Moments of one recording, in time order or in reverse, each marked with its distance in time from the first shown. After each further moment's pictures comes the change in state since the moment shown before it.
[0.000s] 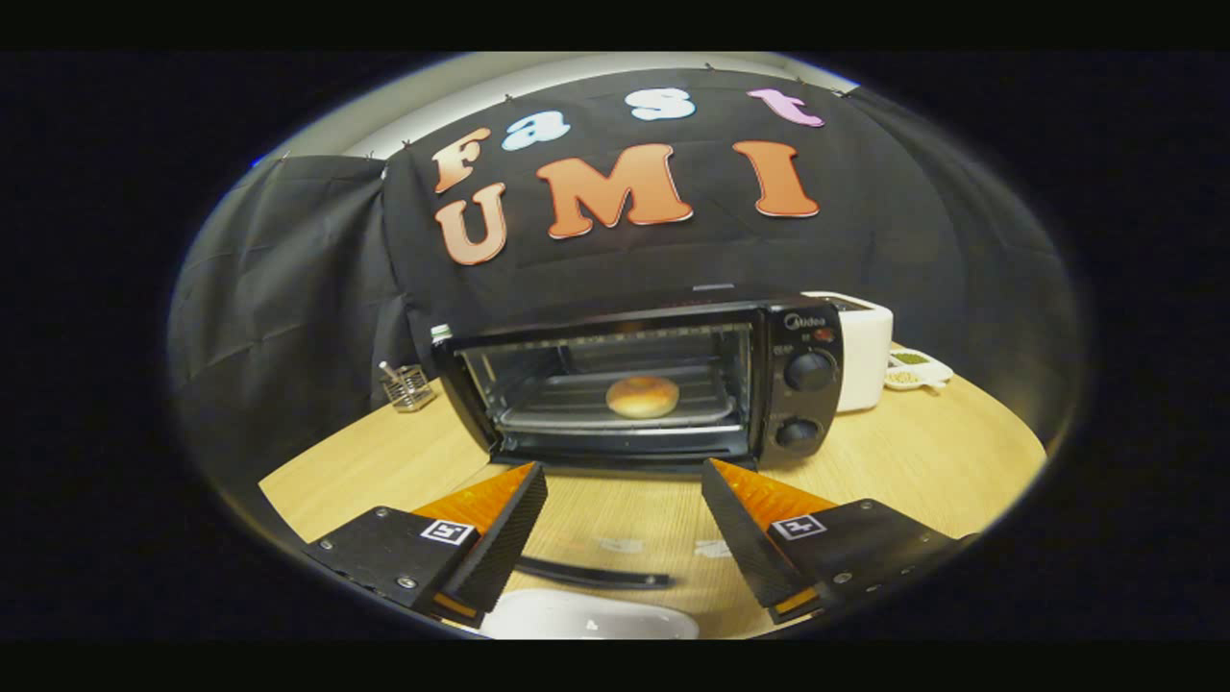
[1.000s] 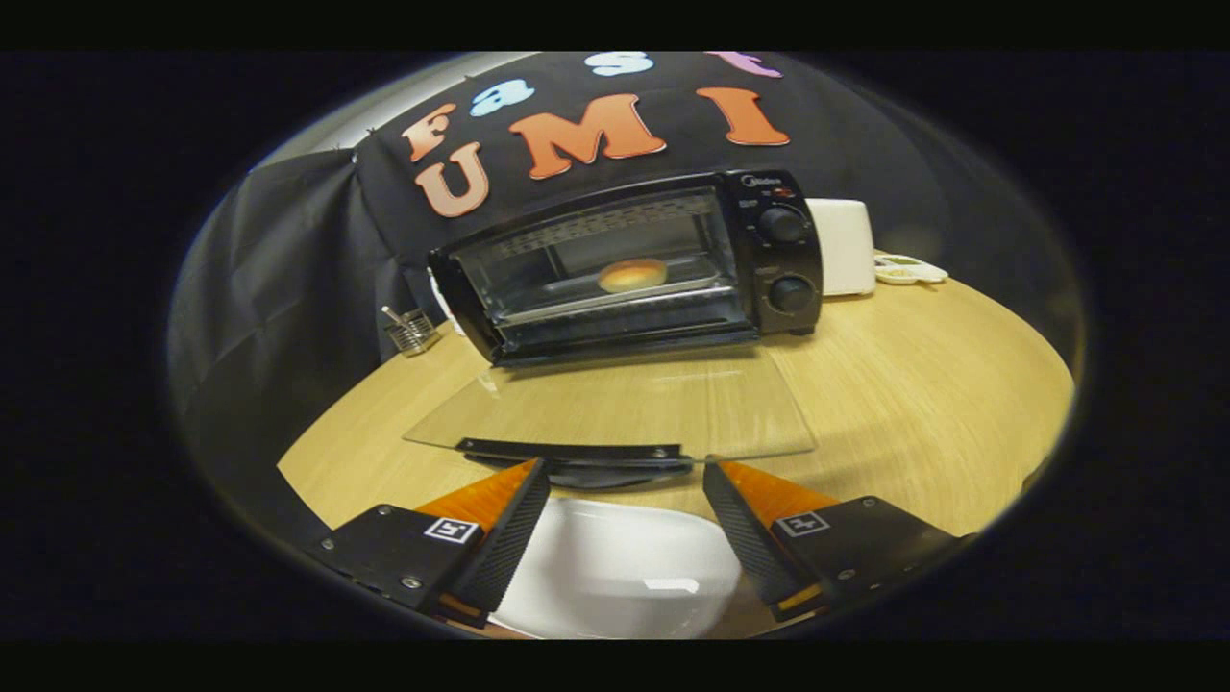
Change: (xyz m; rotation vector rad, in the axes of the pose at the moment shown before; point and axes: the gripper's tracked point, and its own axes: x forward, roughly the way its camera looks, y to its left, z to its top) arm -0.016 0.017 -0.085 0.102 0.189 0.015
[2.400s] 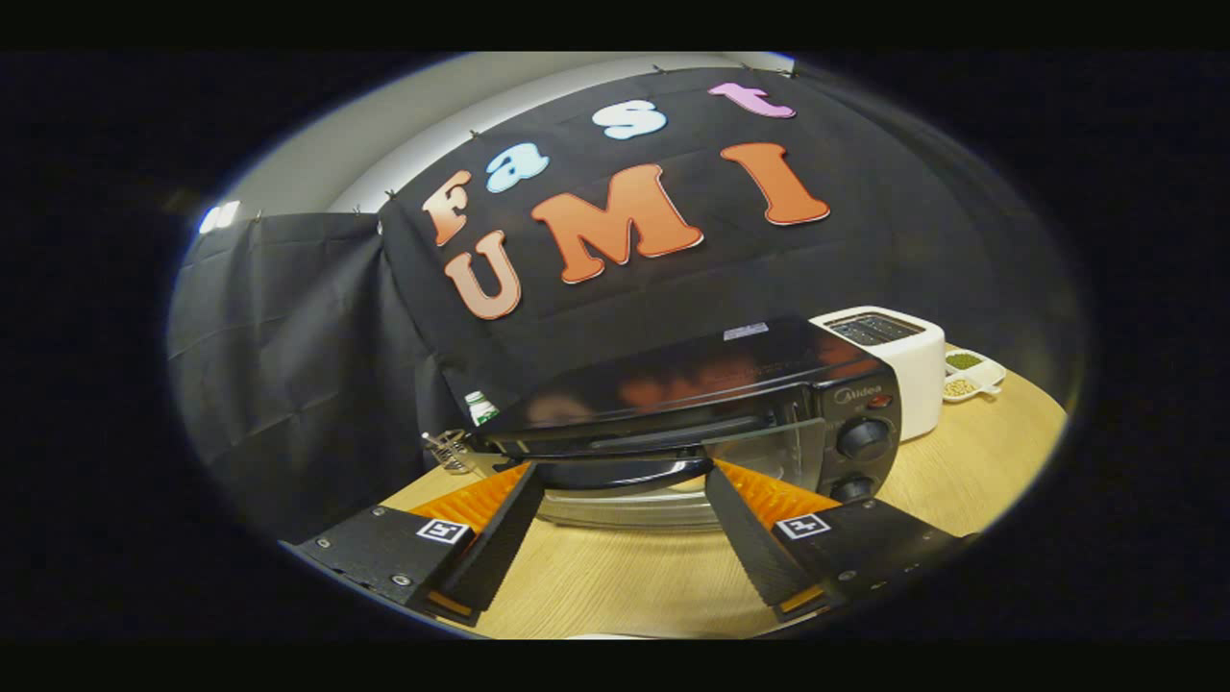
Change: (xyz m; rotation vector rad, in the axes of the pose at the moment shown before) arm 0.032 0.017 0.196 0.064 -0.312 0.134
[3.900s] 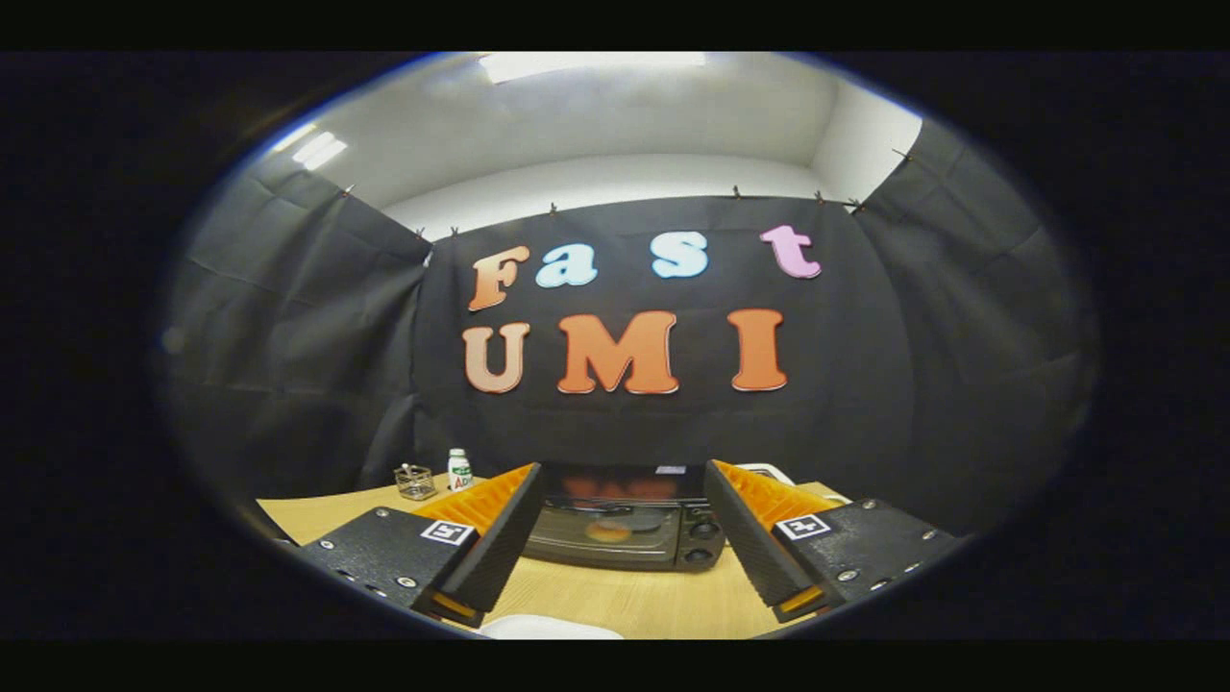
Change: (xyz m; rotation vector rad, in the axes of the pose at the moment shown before) arm -0.213 0.028 0.117 -0.353 -0.425 -0.141
